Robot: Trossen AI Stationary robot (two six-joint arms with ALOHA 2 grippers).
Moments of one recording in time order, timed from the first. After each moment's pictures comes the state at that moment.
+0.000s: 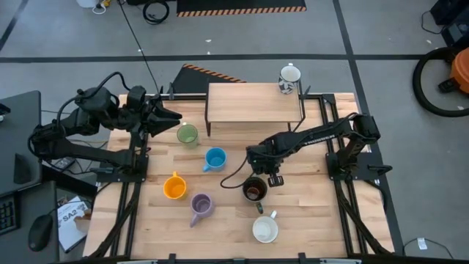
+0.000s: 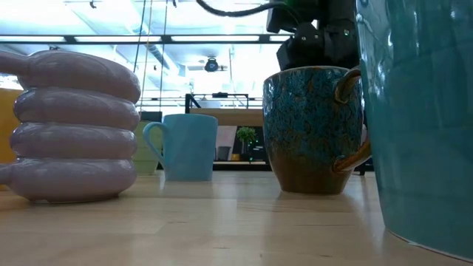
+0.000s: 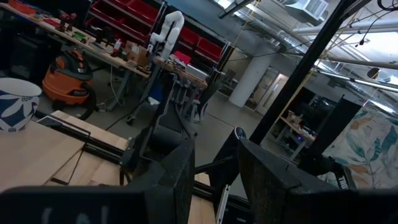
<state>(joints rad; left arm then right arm) 0.08 0.84 1.23 -0.29 0.10 -0.51 0.06 1.73 1.27 -0.96 -0.06 -0.07</state>
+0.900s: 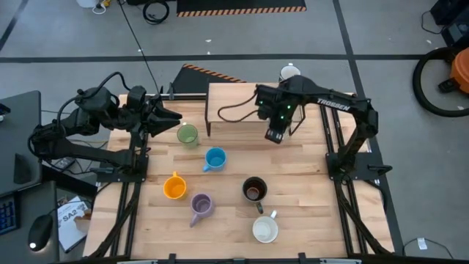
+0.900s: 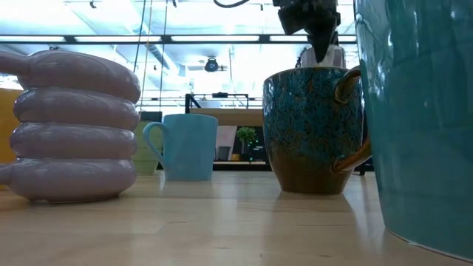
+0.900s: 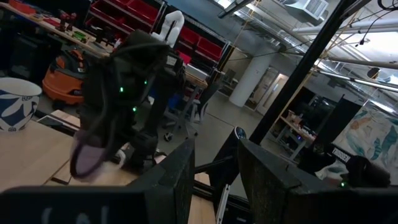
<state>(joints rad) 0.08 0.84 1.23 -0.29 0.10 -0.51 -0.28 1.71 1.84 -1.57 -0.14 0.19</state>
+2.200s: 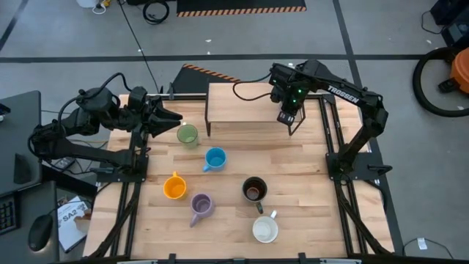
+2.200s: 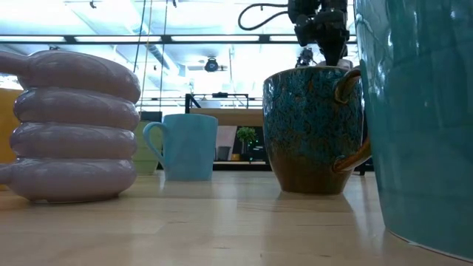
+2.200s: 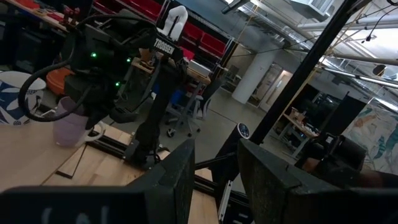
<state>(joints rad) 0.08 0.84 1.23 -0.31 0.10 -0.51 -0.51 1.63 1.77 -1.57 -0.02 -0.04</state>
